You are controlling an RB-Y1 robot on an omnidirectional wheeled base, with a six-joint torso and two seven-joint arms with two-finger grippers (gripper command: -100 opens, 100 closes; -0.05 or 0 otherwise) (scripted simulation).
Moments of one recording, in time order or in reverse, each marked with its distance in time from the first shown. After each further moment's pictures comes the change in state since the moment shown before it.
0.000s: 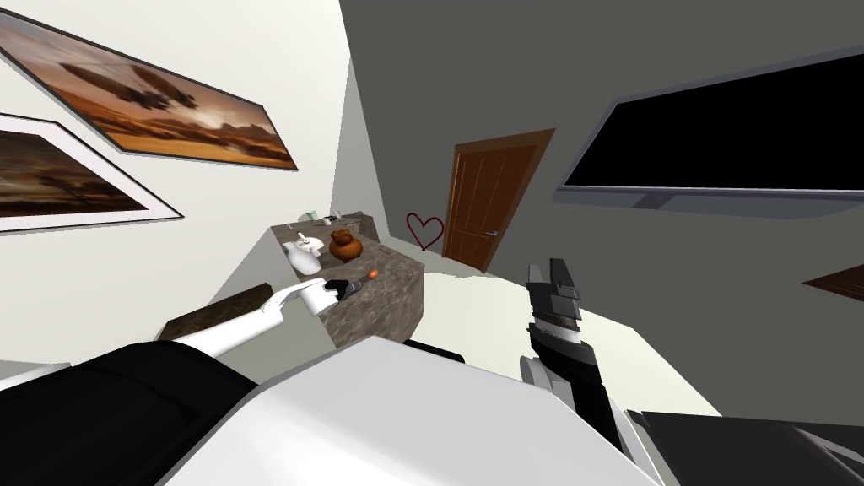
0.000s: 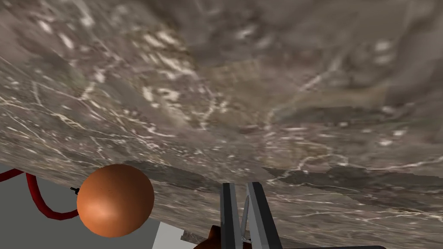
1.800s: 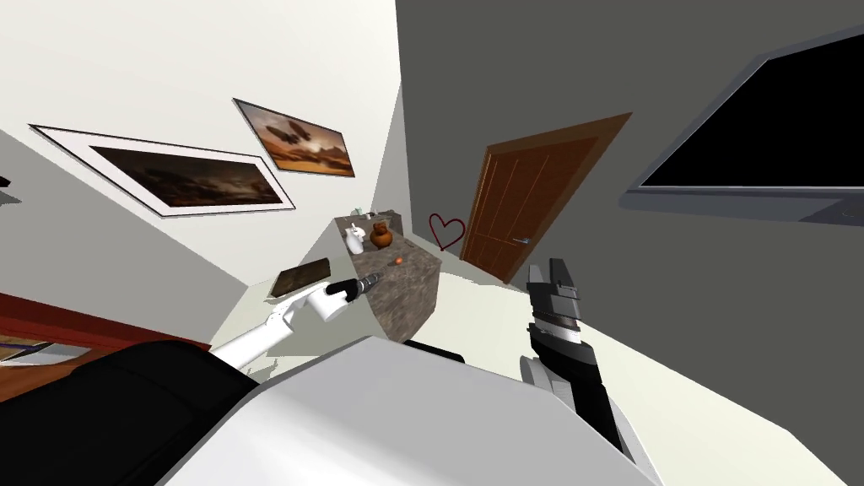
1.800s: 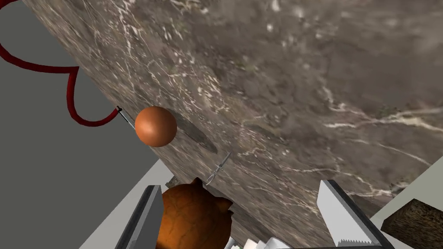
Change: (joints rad) left arm 0.040 -0.204 0.097 -0.199 -0.036 -0.150 0.061; right arm 0.000 0.000 0.000 0.000 0.000 0.000 0.000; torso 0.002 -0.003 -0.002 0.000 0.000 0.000
